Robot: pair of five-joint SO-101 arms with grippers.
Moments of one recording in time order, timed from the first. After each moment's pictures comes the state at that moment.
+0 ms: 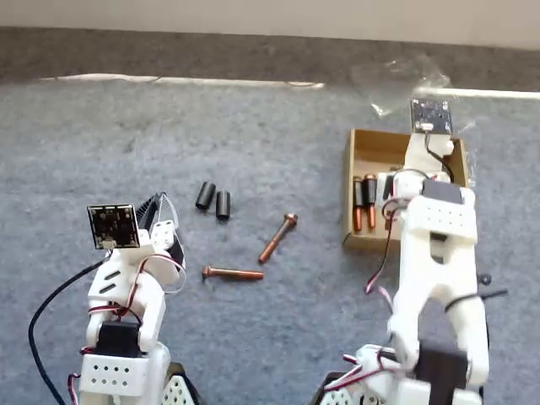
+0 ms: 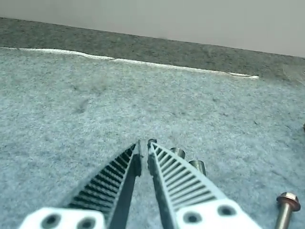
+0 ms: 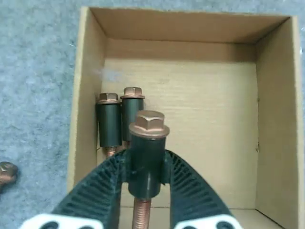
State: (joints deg) left arm -2.2 -99.1 95.5 31.0 13.8; right arm 5.8 -14.0 29.8 49.1 9.6
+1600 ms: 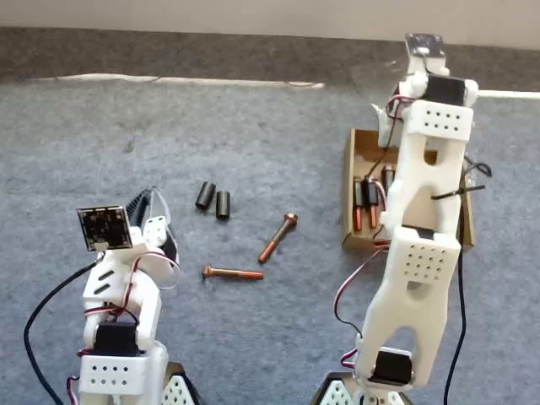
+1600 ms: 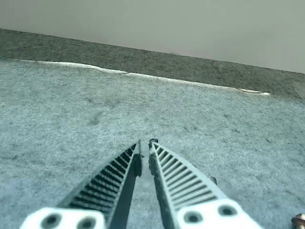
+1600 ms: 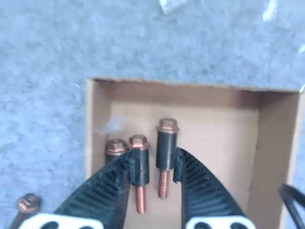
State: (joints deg) left arm -5.5 -99.0 96.1 27.9 13.8; right arm 2.7 45.2 -69.0 99.7 9.6
